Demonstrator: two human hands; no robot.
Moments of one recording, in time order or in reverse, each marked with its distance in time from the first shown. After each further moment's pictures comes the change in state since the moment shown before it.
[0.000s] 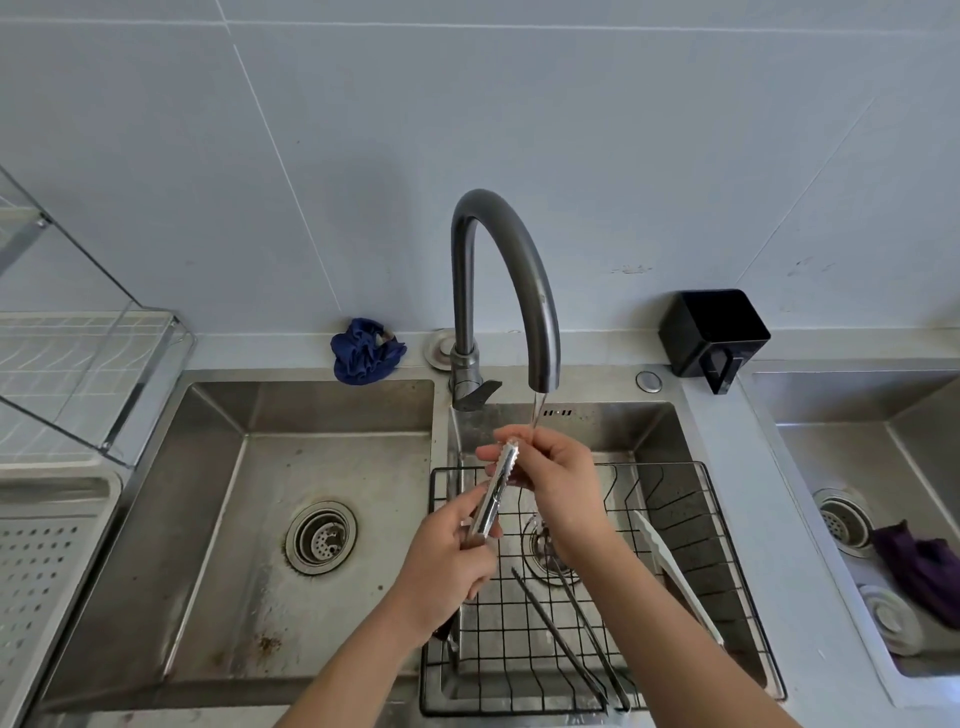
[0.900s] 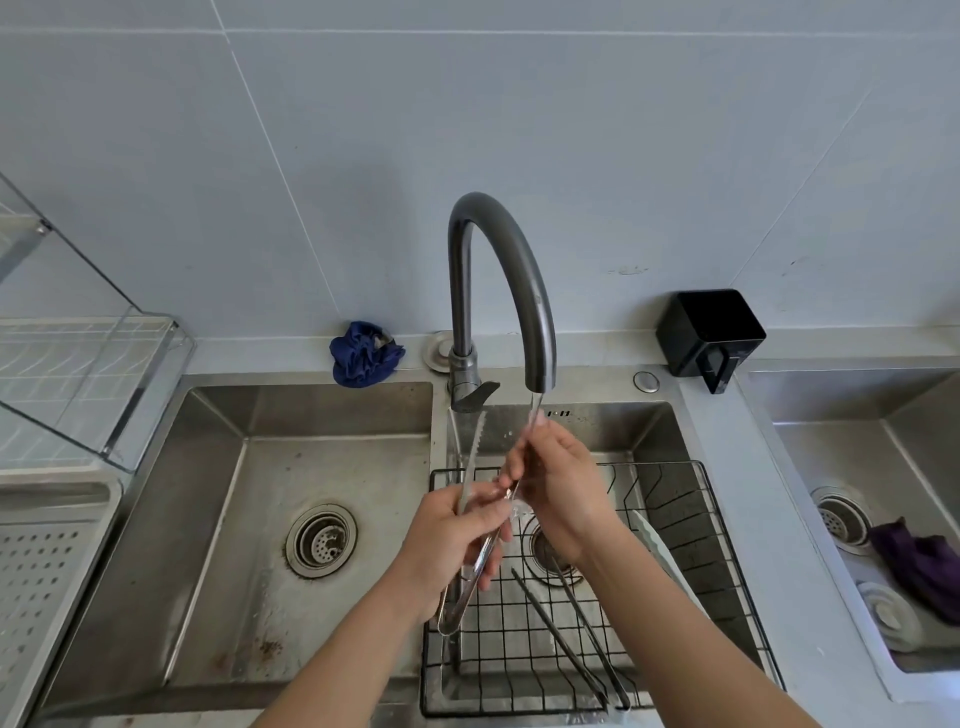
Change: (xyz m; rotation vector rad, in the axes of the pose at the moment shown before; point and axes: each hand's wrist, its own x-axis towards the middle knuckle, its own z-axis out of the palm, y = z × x) left_hand 0.011 0.019 0.001 -0.190 -0.034 -0.036; right_hand 0.003 -0.001 -0.008 0.280 -0.103 0.107
